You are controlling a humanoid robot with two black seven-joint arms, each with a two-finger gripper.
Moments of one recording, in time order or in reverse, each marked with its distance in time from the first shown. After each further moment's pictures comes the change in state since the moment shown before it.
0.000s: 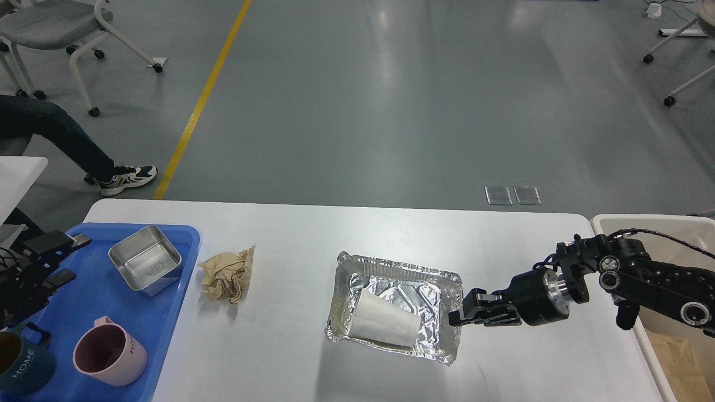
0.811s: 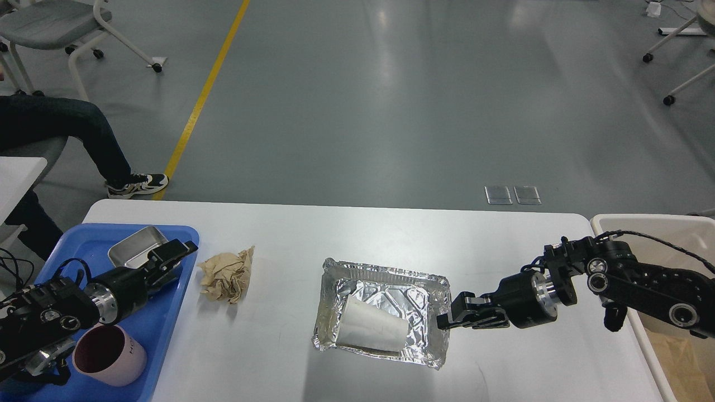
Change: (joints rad) left arm -0.146 -0.488 0.085 0.348 0.224 -0.005 0.054; right arm -0.001 0.027 0.000 0.012 -0.002 -0.007 0.000
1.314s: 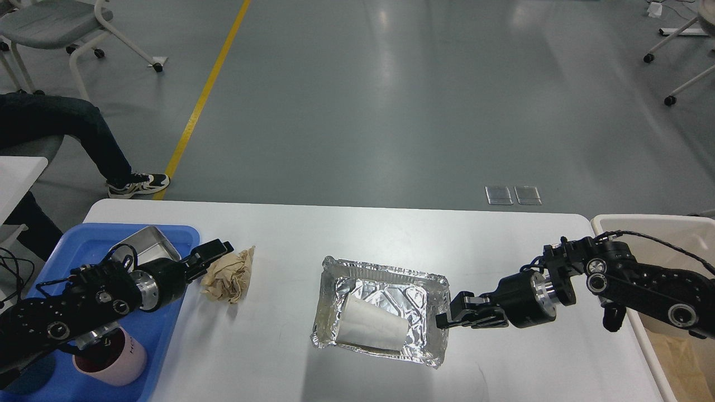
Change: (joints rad) left arm -0.191 -0.180 0.262 0.177 -0.014 -0.006 0.002; right arm -0.002 0.001 0.003 0.000 0.000 -0.006 0.000
